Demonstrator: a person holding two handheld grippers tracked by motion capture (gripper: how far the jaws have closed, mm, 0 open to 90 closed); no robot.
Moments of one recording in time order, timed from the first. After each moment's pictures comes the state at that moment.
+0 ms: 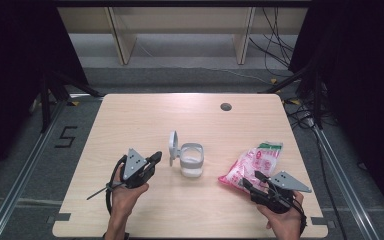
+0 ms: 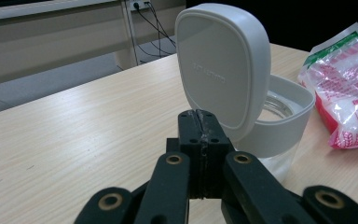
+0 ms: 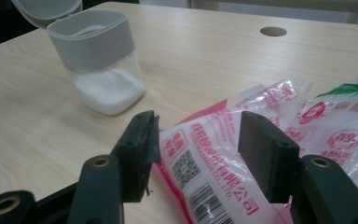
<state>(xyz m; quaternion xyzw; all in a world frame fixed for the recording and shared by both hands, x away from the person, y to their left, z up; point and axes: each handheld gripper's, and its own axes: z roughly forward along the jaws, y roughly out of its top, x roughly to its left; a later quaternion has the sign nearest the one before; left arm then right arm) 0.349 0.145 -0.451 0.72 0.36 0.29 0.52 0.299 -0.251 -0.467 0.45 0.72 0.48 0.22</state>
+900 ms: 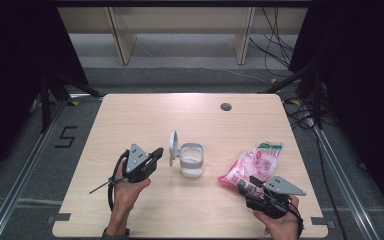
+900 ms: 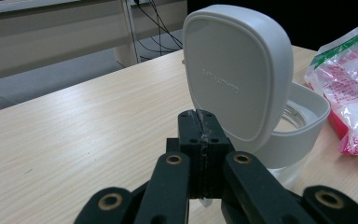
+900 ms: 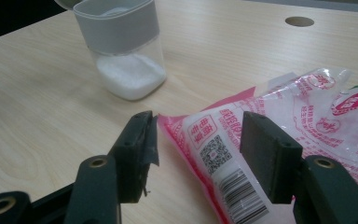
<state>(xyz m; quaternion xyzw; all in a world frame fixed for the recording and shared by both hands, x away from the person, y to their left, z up) 0.363 0.142 -0.448 0.72 0.36 0.29 0.51 0.292 -0.241 -0.472 0.43 0.74 0.47 0.20</state>
